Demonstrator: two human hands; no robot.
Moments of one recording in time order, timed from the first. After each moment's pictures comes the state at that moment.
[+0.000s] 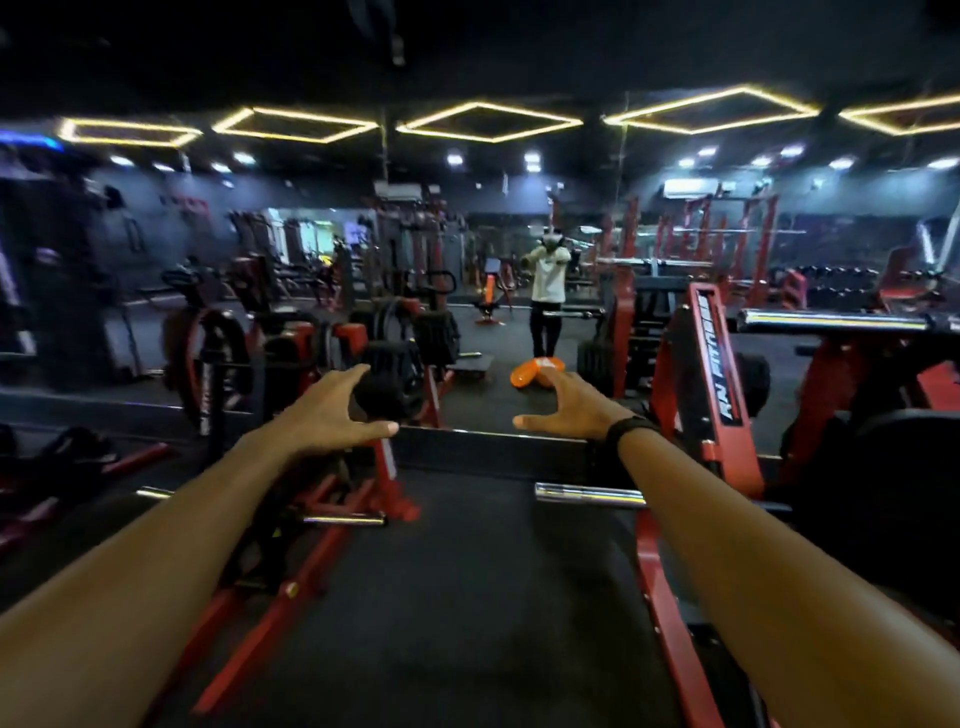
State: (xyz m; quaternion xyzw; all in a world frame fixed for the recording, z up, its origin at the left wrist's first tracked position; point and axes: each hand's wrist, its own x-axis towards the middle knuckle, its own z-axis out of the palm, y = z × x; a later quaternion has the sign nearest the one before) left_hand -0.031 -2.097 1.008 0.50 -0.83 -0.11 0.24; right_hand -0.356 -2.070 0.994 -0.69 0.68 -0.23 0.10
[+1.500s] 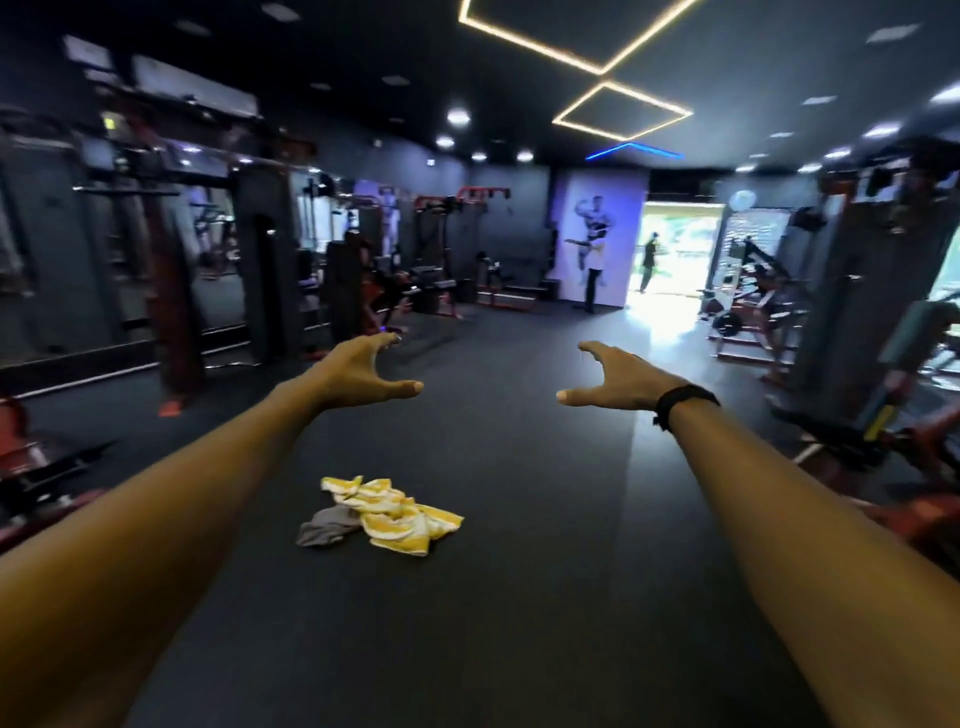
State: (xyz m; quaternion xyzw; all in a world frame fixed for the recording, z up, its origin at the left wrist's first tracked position) left_hand 0.841 -1.460 1.031 0.95 -0.14 0.14 0.26; right_hand 0.841 -1.802 1.046 -0.98 -0.10 -0.07 0.17
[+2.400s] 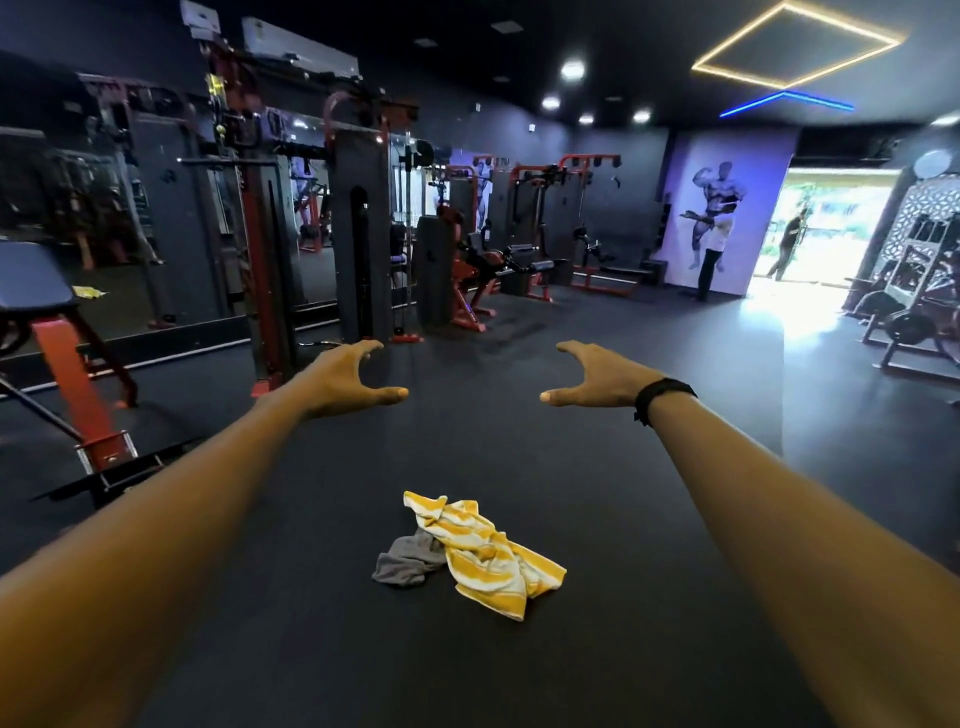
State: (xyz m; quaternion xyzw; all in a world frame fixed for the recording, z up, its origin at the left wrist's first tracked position) left_hand 1.234 -1.181 0.992 0.96 0.02 0.12 0.25; right_hand 1.327 -1.505 1.011 -0.96 -0.23 0.01 0.14
